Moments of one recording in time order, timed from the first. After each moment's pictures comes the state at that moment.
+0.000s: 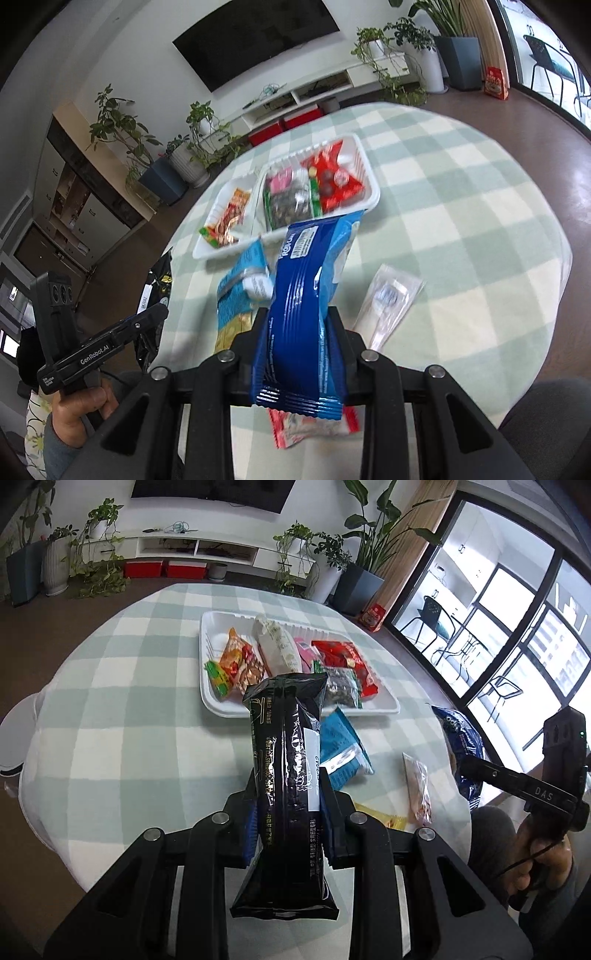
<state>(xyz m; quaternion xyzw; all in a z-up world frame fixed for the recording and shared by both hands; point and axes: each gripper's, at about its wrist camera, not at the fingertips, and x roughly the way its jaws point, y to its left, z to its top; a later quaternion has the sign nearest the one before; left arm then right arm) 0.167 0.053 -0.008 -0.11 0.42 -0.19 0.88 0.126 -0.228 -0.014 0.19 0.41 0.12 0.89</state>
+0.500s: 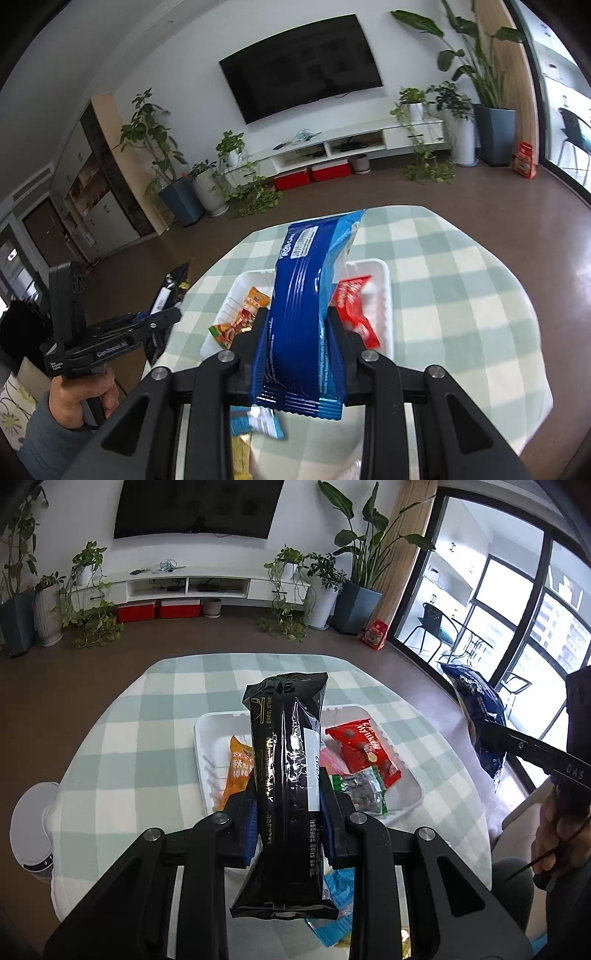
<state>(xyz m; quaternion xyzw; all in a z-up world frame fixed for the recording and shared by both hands) 0.292 0.039 0.046 -0.05 0.38 -0.18 0.91 0.238 -0.216 0.061 0.10 0.34 0.16 0.92</state>
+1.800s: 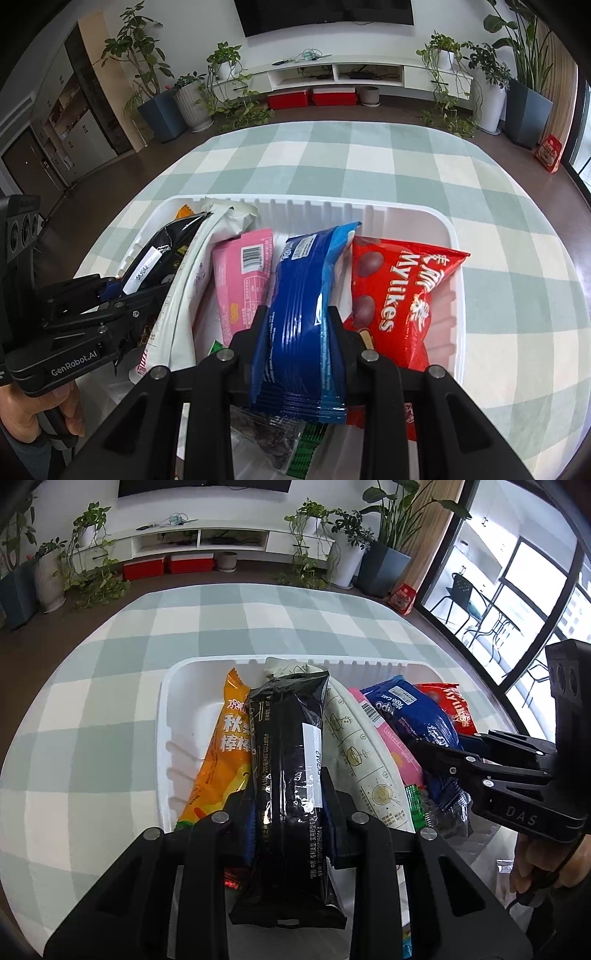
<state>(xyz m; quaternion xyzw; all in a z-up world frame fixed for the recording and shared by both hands) 0.393 0.015 -0.069 -0.05 0.46 -0.15 0.88 0.360 -0.170 -0.064 0.01 0.46 0.15 0.87</state>
